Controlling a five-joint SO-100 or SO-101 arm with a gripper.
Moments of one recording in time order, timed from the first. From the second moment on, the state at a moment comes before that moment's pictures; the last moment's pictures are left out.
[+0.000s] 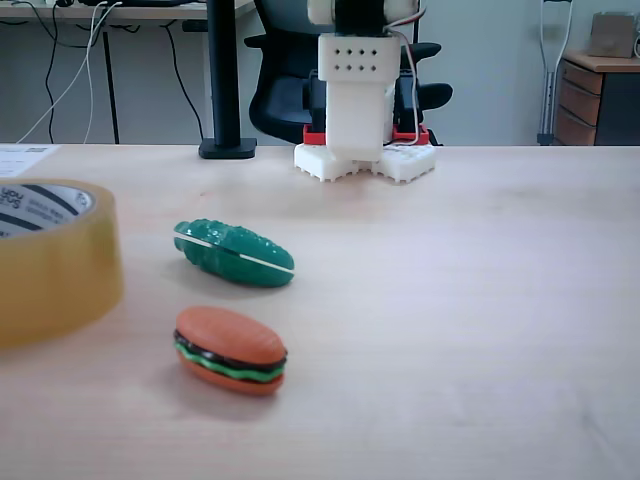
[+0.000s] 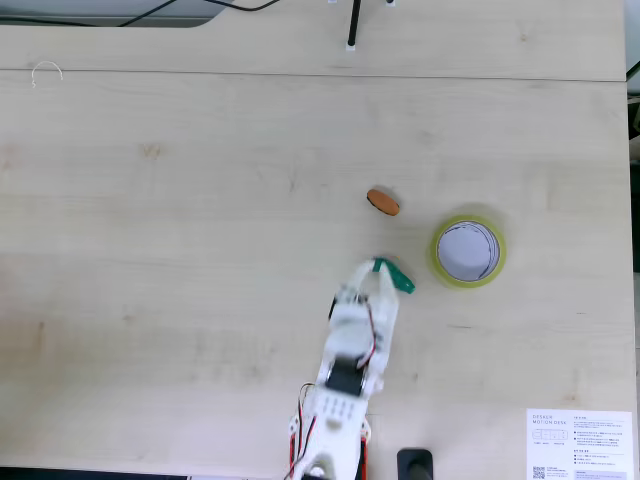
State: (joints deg) arm 10.7 147.8 123.6 61.5 -91.3
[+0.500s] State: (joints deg) arm 10.7 126.2 115.0 54.1 -125.2
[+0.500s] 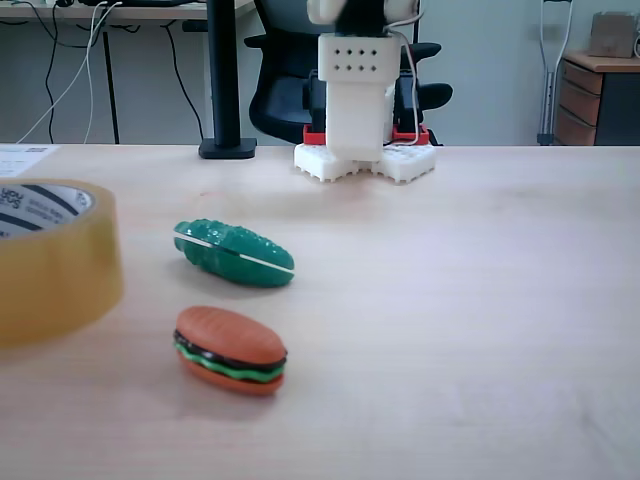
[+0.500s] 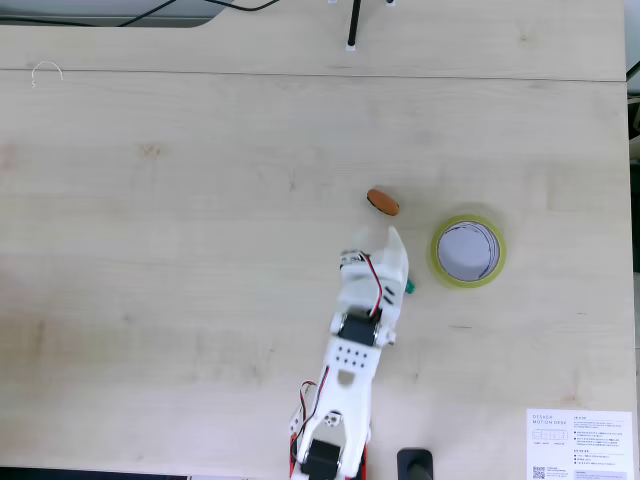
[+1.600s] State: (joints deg) arm 16.9 97.9 121.9 46.9 -164.4
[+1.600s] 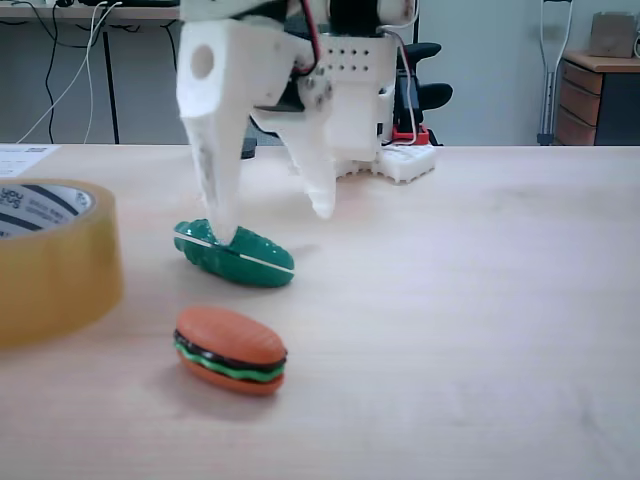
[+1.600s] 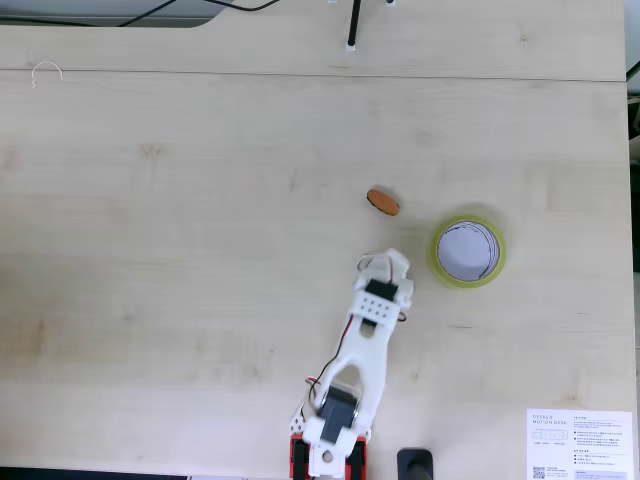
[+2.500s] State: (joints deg) arm 20.3 85.3 112.9 50.9 -163.9
